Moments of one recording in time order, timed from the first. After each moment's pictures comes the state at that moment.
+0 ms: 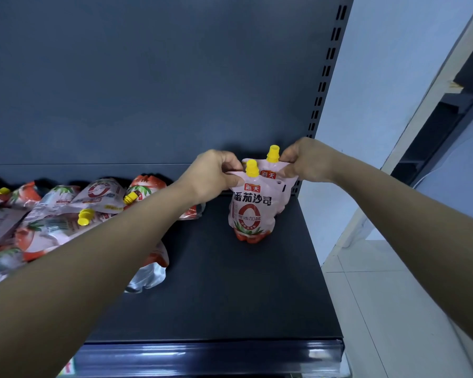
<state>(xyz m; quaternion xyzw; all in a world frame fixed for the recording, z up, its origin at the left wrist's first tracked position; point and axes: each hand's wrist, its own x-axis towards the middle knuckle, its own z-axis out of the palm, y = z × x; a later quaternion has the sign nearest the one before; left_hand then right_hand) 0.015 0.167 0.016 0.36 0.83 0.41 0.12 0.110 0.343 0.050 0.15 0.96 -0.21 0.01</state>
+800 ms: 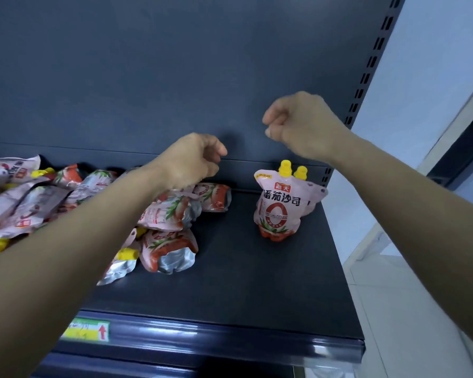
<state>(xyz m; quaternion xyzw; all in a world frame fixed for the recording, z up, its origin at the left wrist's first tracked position) 0.002 0.083 0.047 0.33 0.87 0.35 0.07 0.093 0.257 0.105 0.07 0.96 -0.19 -0.18</state>
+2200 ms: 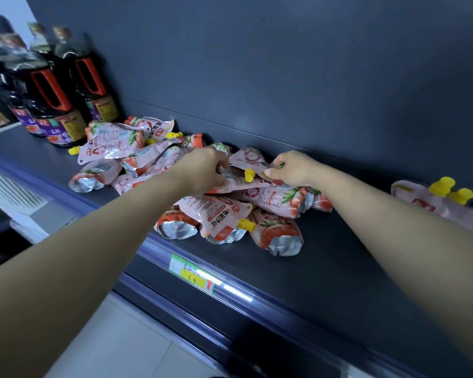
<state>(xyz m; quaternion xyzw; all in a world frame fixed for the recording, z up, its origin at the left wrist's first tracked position) -0.014 -0.093 0.008 0.18 0.97 0.16 0.02 -0.027 0.110 -0.002 0.02 0.97 -0.21 0.09</state>
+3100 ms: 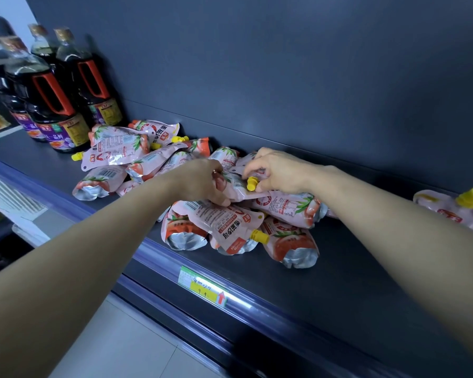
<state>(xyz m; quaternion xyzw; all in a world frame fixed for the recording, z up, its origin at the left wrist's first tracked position) -0.028 -0.116 0.007 0.14 0.96 0.19 0.14 -0.043 0.078 0.004 -0.23 0.96 -0.12 0.10</state>
